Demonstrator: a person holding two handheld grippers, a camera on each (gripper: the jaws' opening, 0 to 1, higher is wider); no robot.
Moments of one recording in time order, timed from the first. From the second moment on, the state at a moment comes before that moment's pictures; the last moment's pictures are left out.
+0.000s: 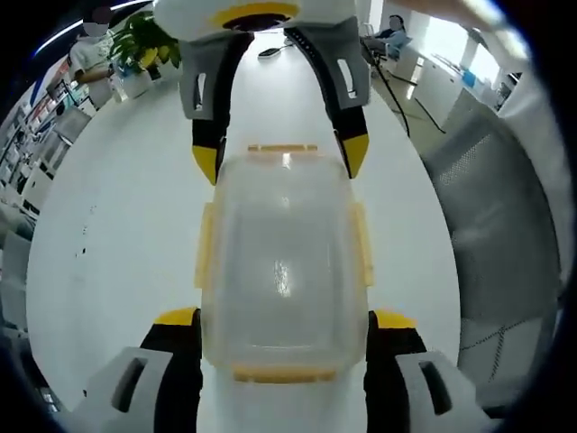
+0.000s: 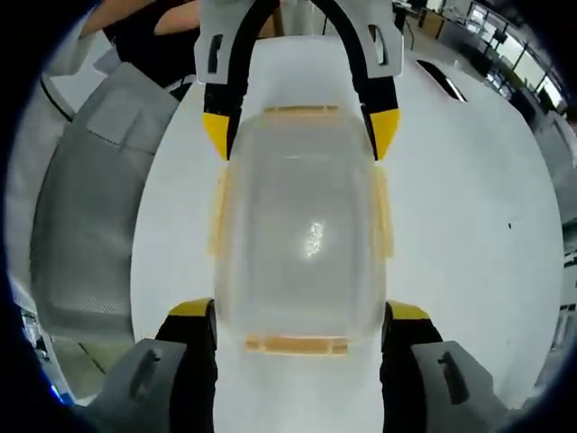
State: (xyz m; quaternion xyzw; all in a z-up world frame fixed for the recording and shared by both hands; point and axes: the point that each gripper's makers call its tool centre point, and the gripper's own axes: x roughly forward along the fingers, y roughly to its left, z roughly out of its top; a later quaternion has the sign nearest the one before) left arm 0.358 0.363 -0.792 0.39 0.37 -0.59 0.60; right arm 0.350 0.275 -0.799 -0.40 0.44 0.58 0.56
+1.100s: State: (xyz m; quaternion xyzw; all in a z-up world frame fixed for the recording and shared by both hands) left arm 0.416 0.362 -0.793 0.37 0.39 -0.59 0.60; right arm 0.403 0.275 -0.795 -0.40 0.42 0.59 0.56
